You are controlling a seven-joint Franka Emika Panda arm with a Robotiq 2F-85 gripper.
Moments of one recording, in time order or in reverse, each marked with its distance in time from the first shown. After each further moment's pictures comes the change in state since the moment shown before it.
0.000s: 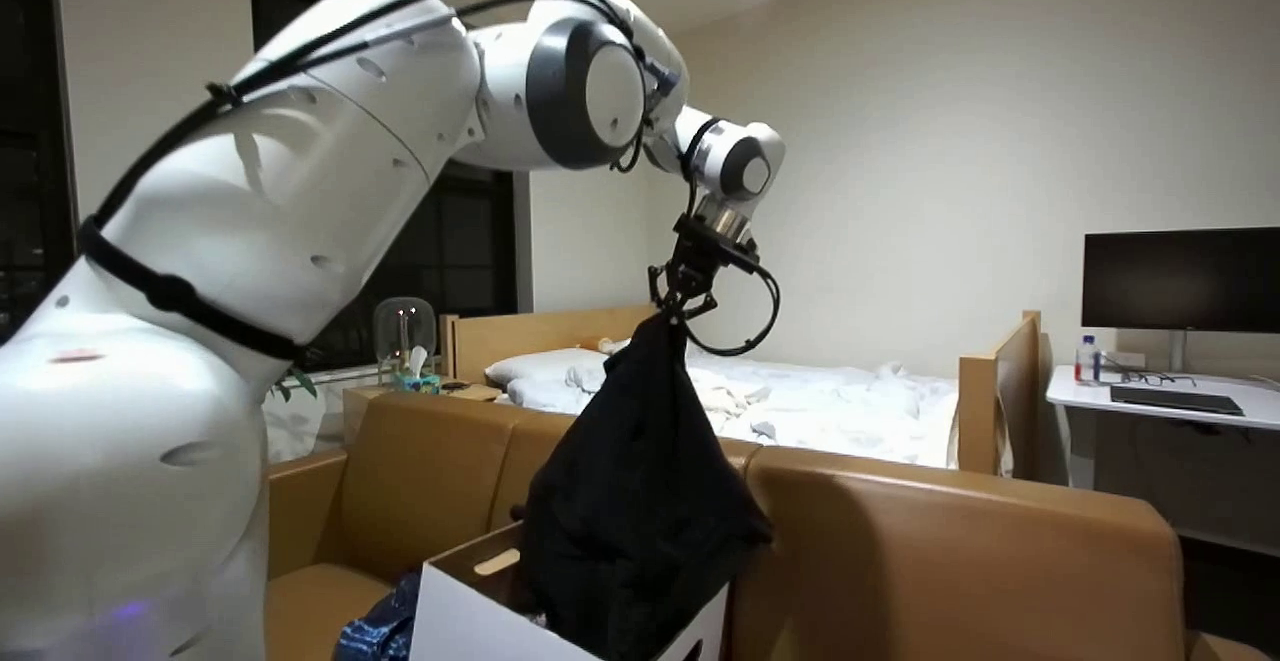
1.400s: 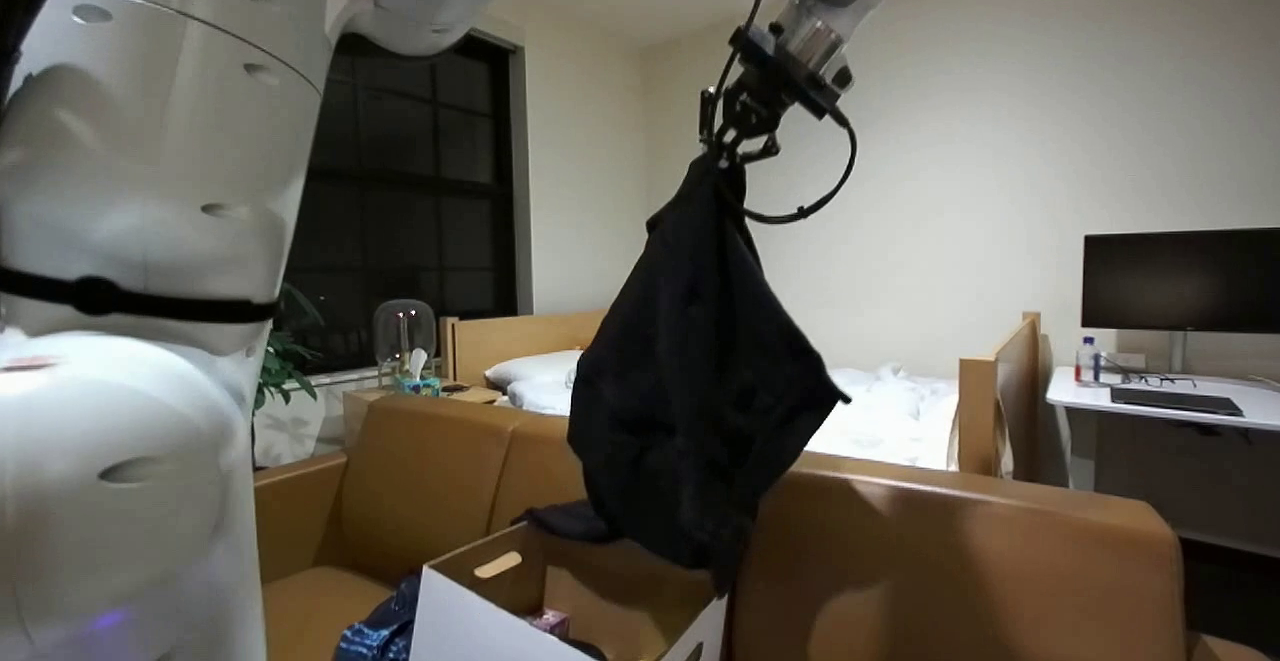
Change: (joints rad) arm -0.112 -0.371 -0.378 -0.092 0.533 -0.231 -0.091
